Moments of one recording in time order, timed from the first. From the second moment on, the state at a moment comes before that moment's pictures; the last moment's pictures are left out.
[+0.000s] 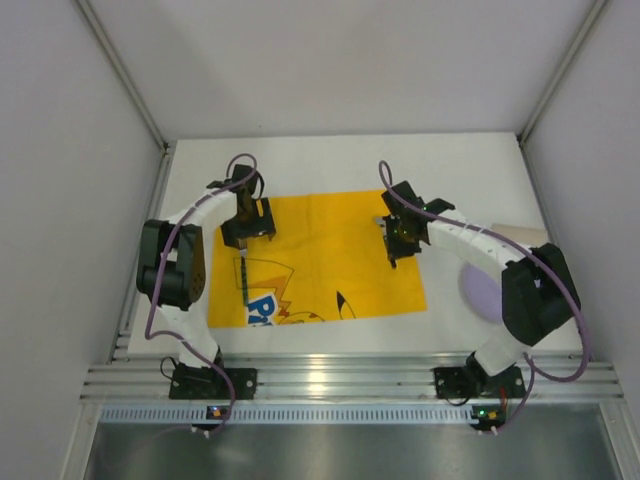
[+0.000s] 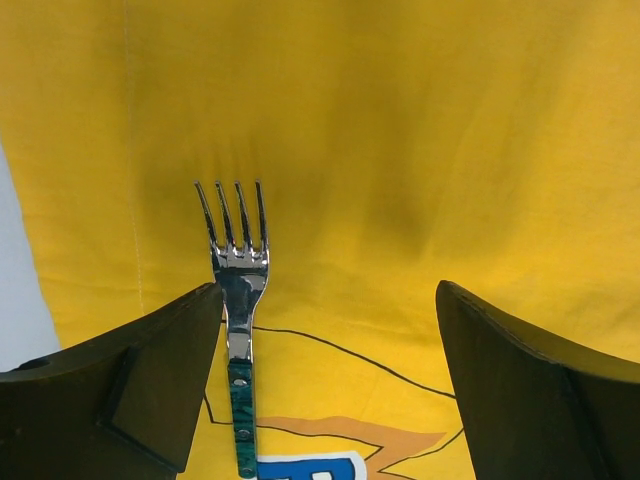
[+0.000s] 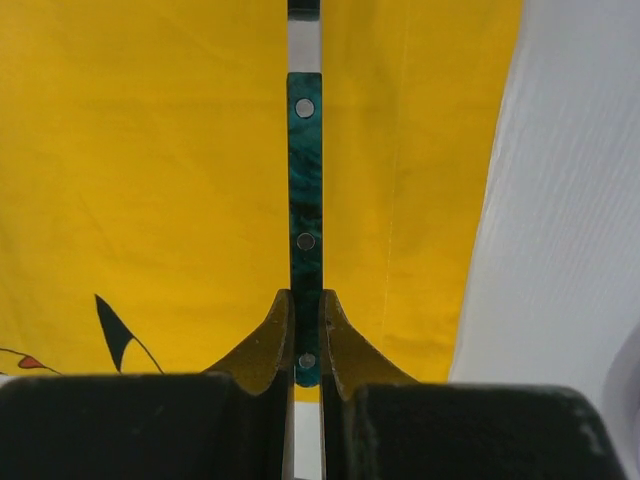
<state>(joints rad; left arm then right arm) -0.19 1.87 1.33 -0.71 -0.11 -0.45 0.55 1.60 1.19 -0.70 0.11 0.46</state>
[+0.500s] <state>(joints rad) -0.19 1.86 1.29 -0.70 -0.09 -0.45 0.59 1.73 1.10 -0.67 -0.03 0.47</state>
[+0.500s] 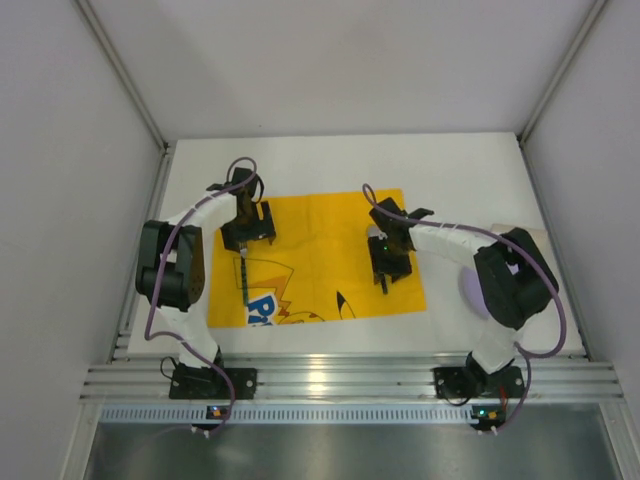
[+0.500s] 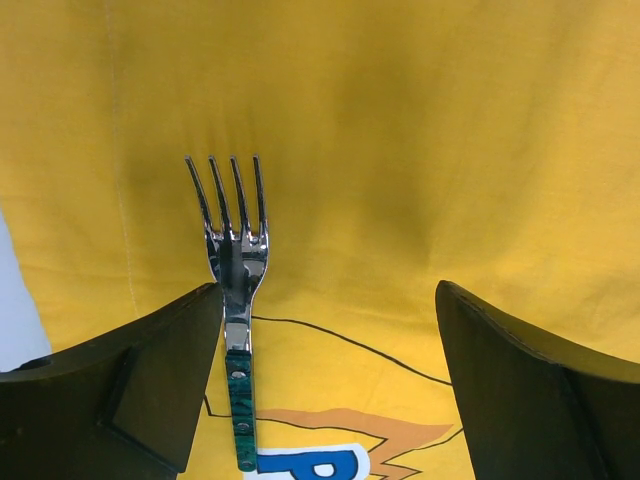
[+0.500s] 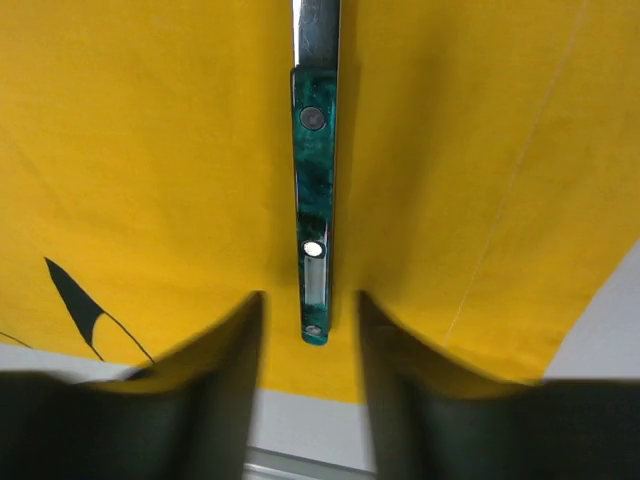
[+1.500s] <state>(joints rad) -0.19 1.86 1.33 -0.71 -0.07 -0.45 0.13 1.59 1.03 -0.90 0.24 0.36</state>
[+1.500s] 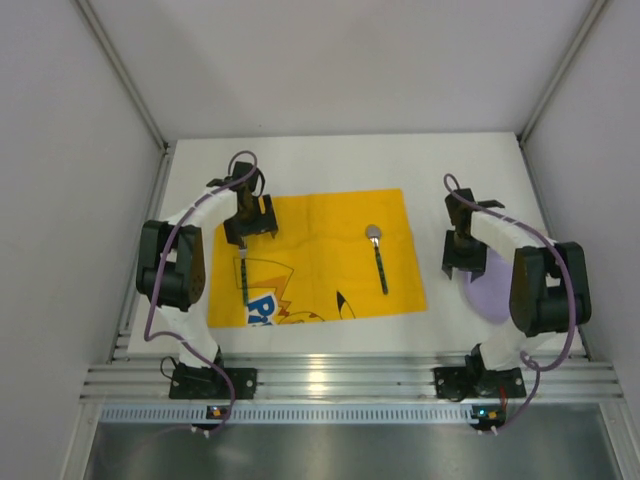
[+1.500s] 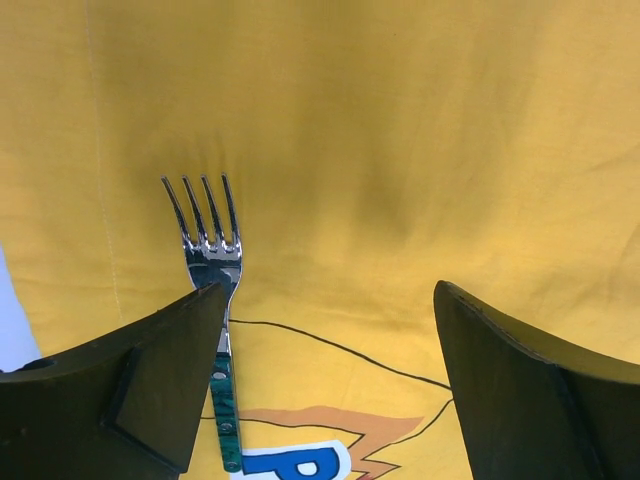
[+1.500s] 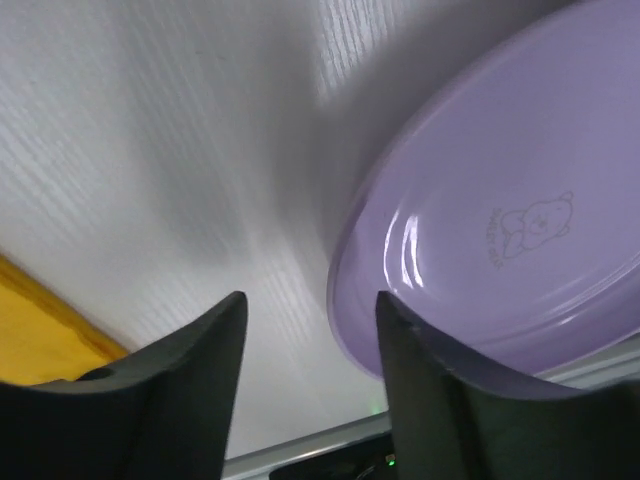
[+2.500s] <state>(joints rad) -0.12 1.76 1.33 -0.75 -0.23 -0.50 0.74 2.18 2.30 -1.10 0.11 0.27</state>
